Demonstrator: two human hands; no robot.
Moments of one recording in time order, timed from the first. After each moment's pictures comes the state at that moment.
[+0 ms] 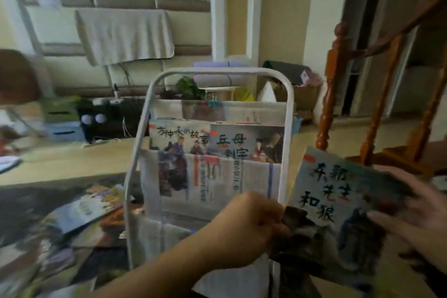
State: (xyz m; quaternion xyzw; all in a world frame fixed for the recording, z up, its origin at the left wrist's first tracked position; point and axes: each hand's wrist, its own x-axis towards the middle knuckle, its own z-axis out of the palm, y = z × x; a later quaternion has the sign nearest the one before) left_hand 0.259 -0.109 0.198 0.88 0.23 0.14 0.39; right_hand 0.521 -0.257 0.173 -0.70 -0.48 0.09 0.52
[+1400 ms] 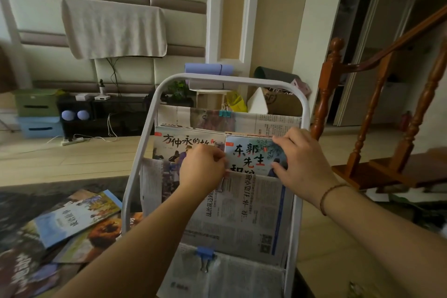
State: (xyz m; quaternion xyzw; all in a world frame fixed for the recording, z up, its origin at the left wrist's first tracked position) left_hand 0.257 0.048 0.191 0.78 0.43 0.40 0.23; right_hand 0.445 -0.069 0.219 -0.66 -0.64 -0.31 0.24
